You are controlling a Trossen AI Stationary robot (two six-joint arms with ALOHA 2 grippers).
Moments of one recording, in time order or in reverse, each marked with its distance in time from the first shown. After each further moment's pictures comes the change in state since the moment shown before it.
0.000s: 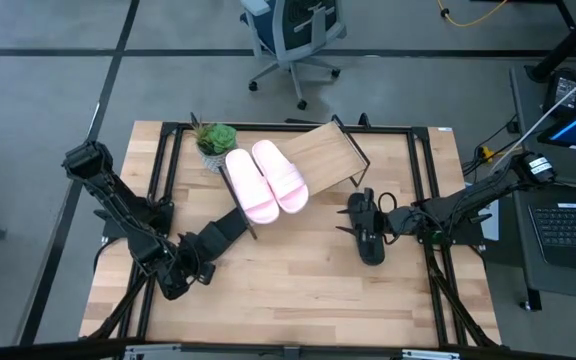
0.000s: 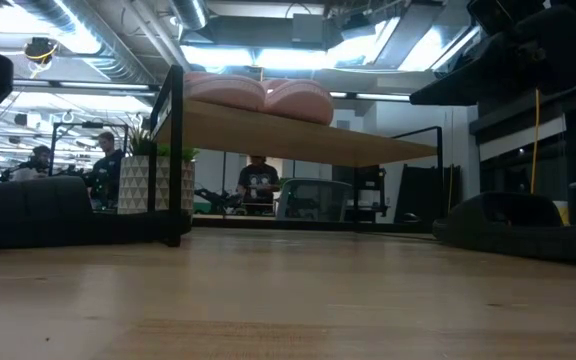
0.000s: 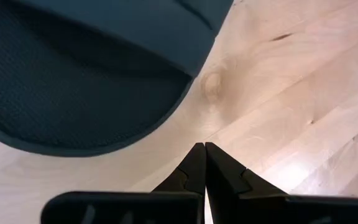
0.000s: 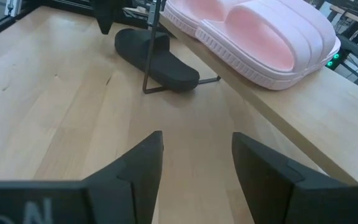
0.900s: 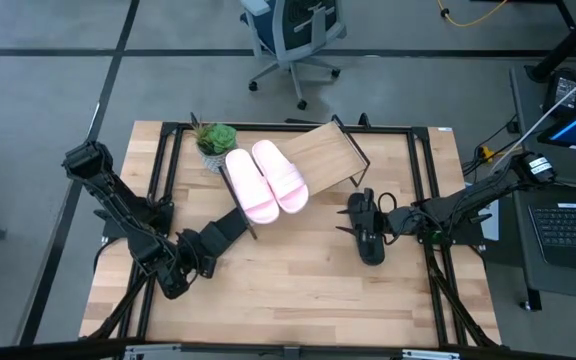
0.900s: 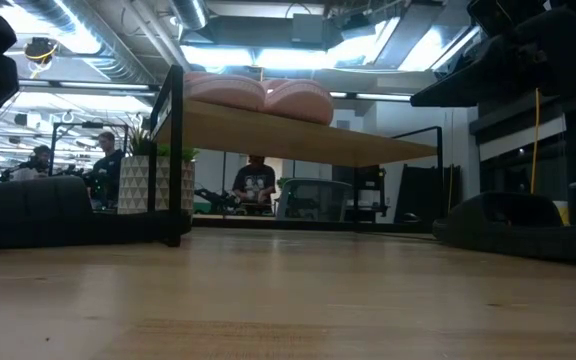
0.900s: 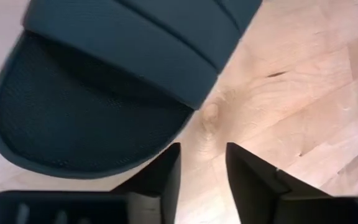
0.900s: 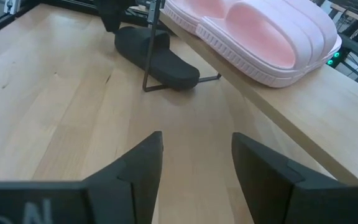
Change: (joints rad) left arm 0.000 0.000 0.000 -0.037 -0.083 -0.101; right arm 0.000 0.000 0.000 -0.010 -0.001 0.005
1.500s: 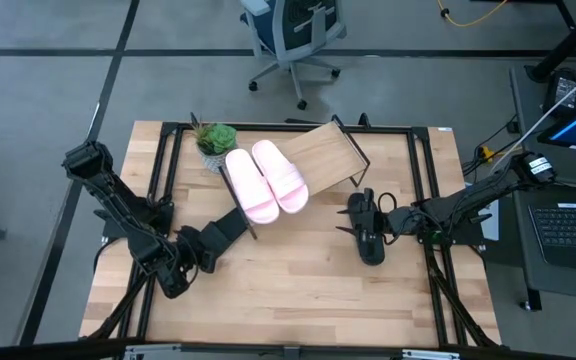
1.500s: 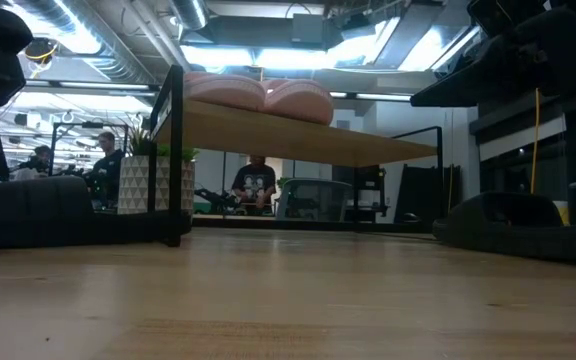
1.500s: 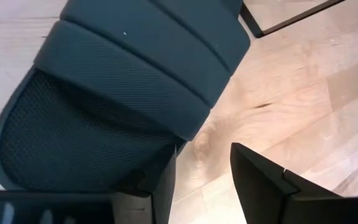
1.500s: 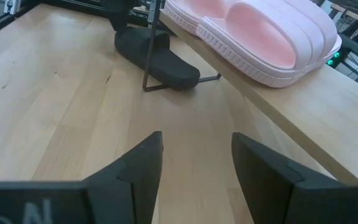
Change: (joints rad) left arm 0.002 0.000 0.000 -0.032 -0.097 -0.060; right arm 0.000 0.000 0.000 0.000 0.000 -0.001
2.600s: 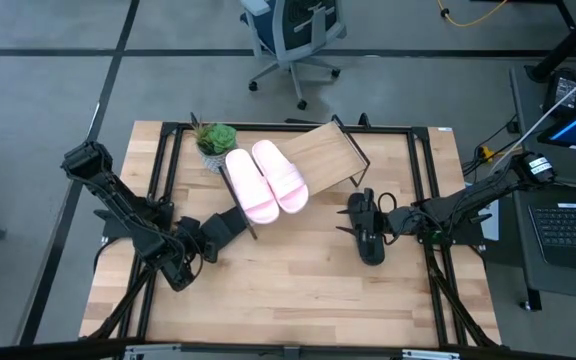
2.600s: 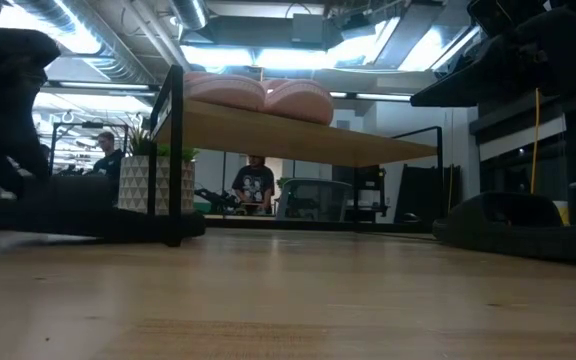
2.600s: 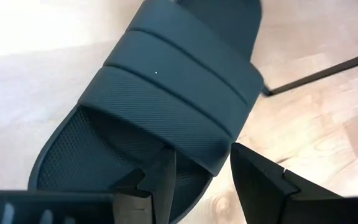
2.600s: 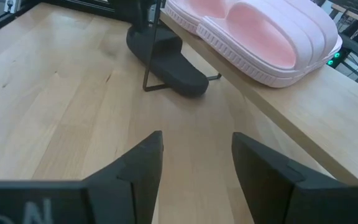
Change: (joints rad) left arm 0.069 0.000 0.000 -0.127 -0.105 0.069; right arm 0.000 0.000 0.000 0.000 0.000 -0.004
